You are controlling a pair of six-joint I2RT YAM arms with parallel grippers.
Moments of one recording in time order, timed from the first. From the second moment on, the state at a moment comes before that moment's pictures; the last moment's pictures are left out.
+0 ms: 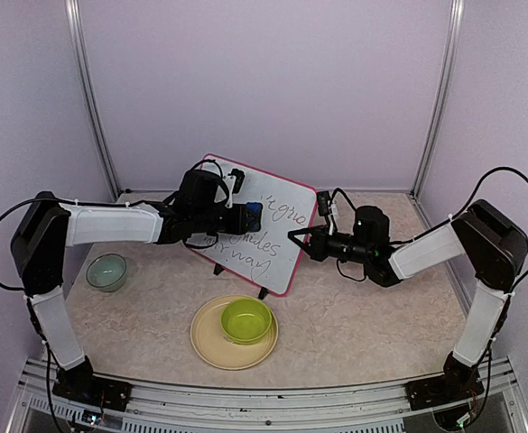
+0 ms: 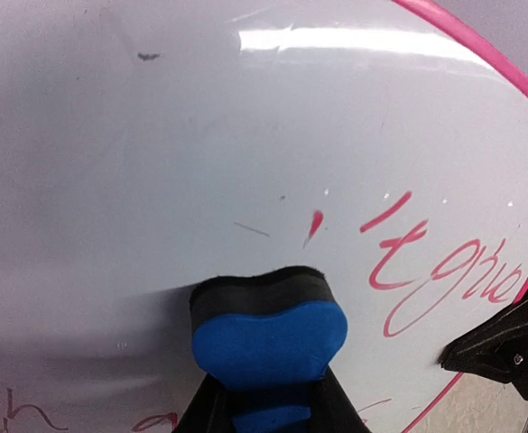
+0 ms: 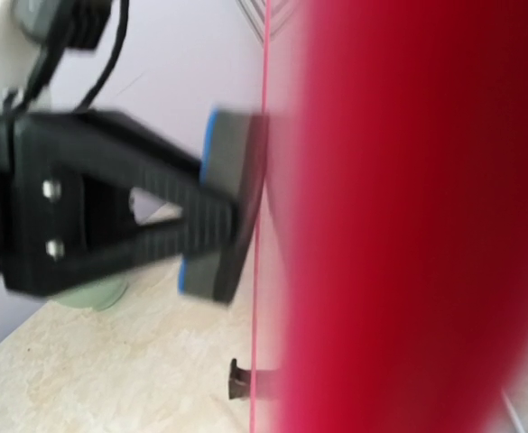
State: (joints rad) left arm -0.69 1.84 1.27 0.09 0.10 -0.35; right arm 0.61 1.83 0.79 0.86 -0.49 0.41
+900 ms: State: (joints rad) left arm -0.70 1.86 1.38 0.03 0.09 -0.34; right arm 0.62 1.84 0.81 0.86 -0.49 0.41
